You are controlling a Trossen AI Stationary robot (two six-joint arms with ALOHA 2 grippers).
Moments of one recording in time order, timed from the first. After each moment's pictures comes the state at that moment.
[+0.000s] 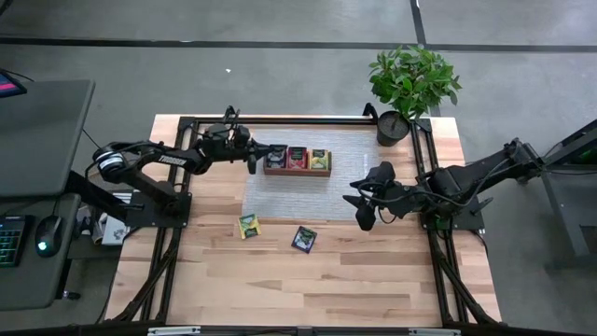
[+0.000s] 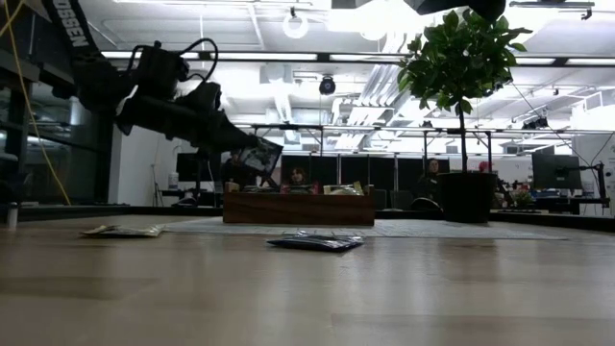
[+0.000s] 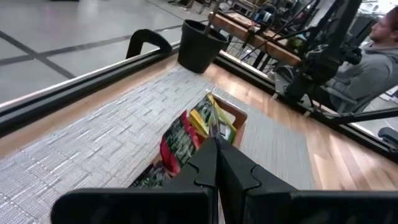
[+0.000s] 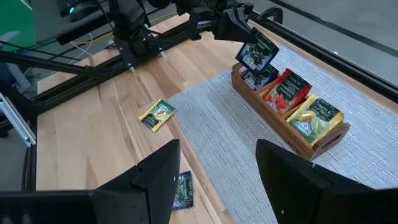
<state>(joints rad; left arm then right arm) 0.65 1.44 0.40 0.86 0.41 -0.30 0.36 1.16 1.12 -0.62 0.60 0.72</state>
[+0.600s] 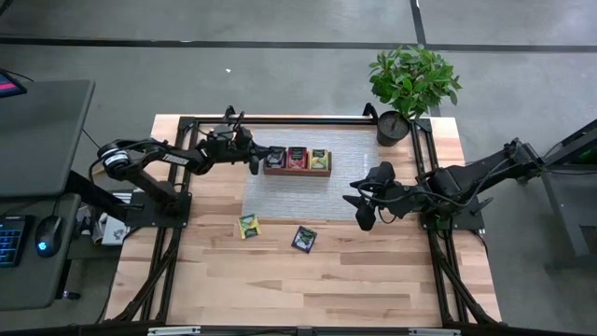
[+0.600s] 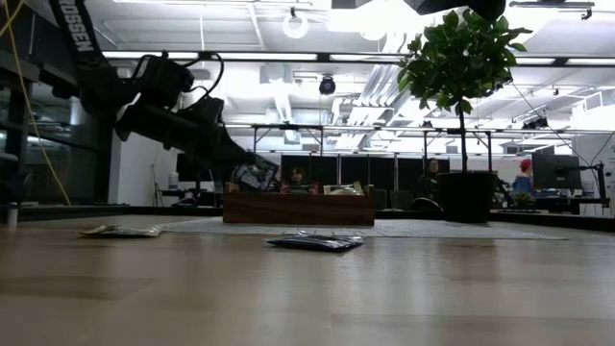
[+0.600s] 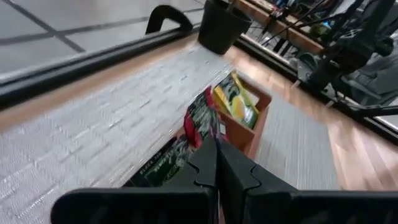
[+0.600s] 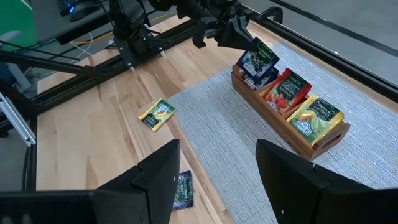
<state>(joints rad) 0.65 1.49 0.40 0.82 0.36 -0.30 0.36 1.16 1.12 -0.62 0.60 0.72</state>
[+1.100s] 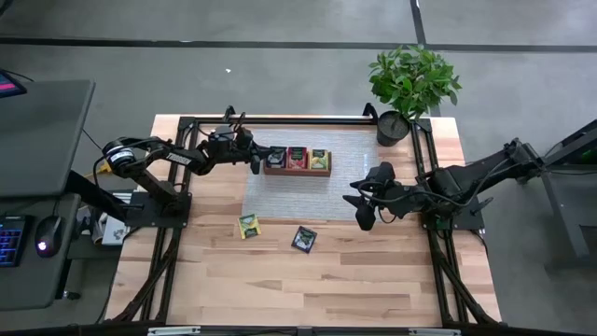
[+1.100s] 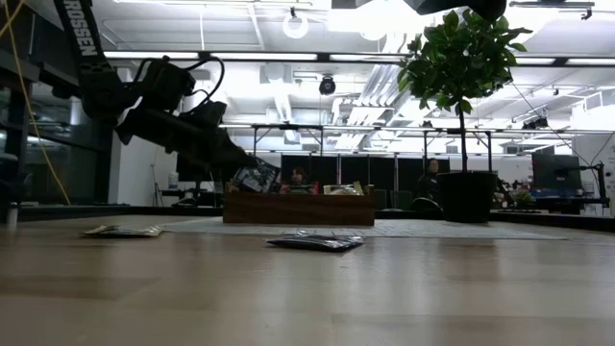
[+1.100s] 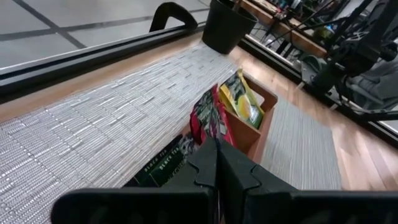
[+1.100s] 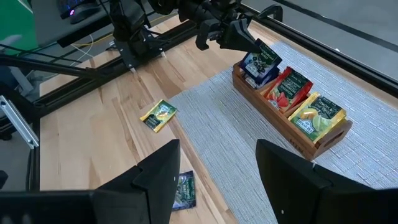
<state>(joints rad) 0.65 1.54 0.40 0.87 0.35 -0.33 0.36 1.16 1.12 -0.62 0.60 0.74</state>
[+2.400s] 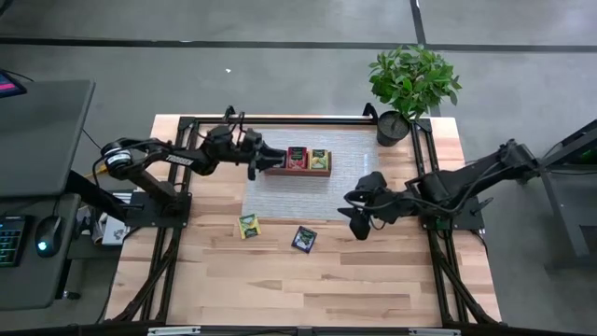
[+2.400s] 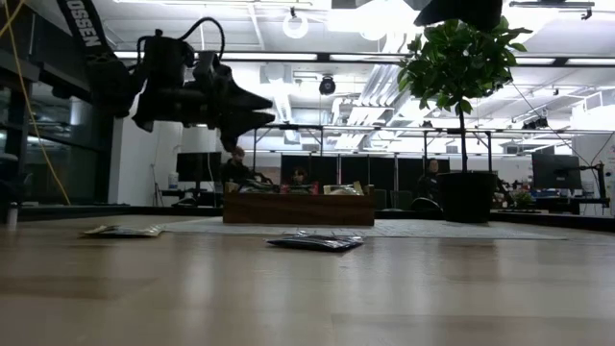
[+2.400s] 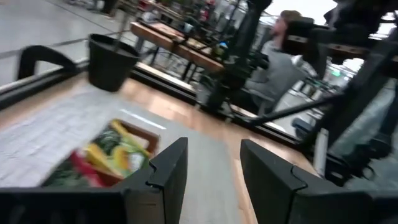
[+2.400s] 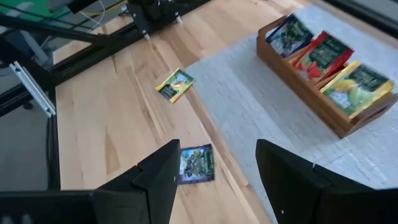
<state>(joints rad) 0.57 1.51 0.46 1.05 0.62 -0.40 0.36 1.23 1.11 -0.60 0.46 0.76</state>
